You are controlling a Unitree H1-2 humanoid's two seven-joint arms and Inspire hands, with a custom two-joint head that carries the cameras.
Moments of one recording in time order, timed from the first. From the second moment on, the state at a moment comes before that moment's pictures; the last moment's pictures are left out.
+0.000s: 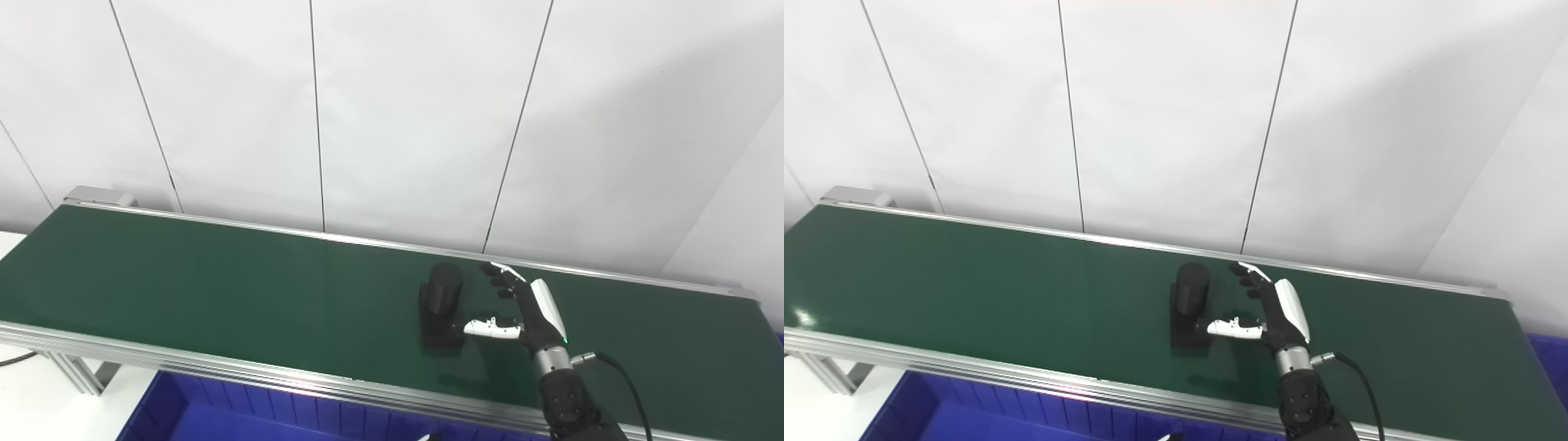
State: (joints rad) left arm 0.04 0.14 -0.75 0.44 0.11 -0.44 0.28; right arm -0.59 -0.12 0.19 0.89 -0.38 -0.33 -0.20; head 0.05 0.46
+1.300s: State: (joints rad) left arm 0.05 0.16 -0.79 0.43 0.12 -0.44 0.33; right arm -0.63 -0.11 0.19 0.95 -0.38 -0.33 -0.28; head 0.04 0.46
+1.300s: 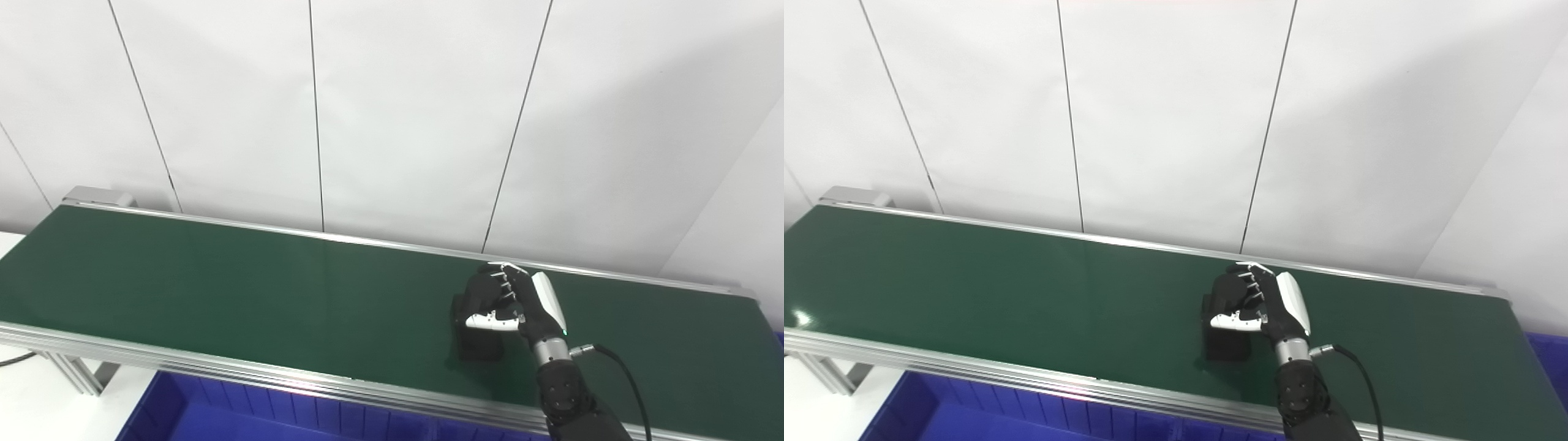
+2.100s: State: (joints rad) left arm 0.06 0.16 -0.74 0.38 0.09 -0.44 0.25; right arm -0.53 -0.14 0.19 0.69 -0.37 -0.32 -0.23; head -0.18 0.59
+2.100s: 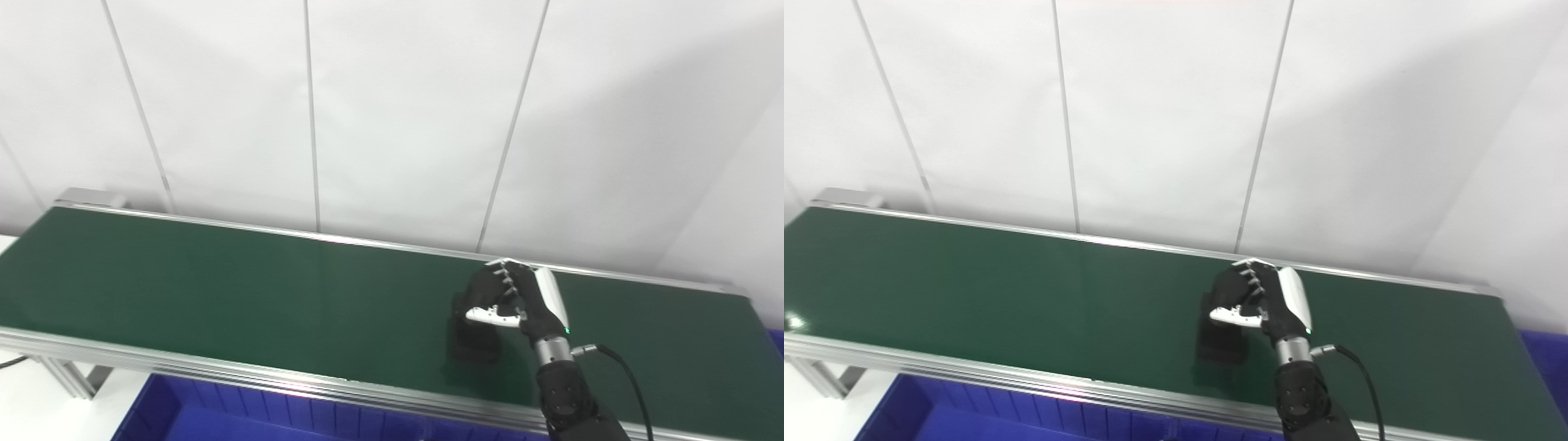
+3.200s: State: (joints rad) left arm 0.14 0.13 -0.33 0.17 -0.06 -0.44 -0.20; right arm 0.07 -0.31 -0.02 -0.37 -0.47 -0.02 0.00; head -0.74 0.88
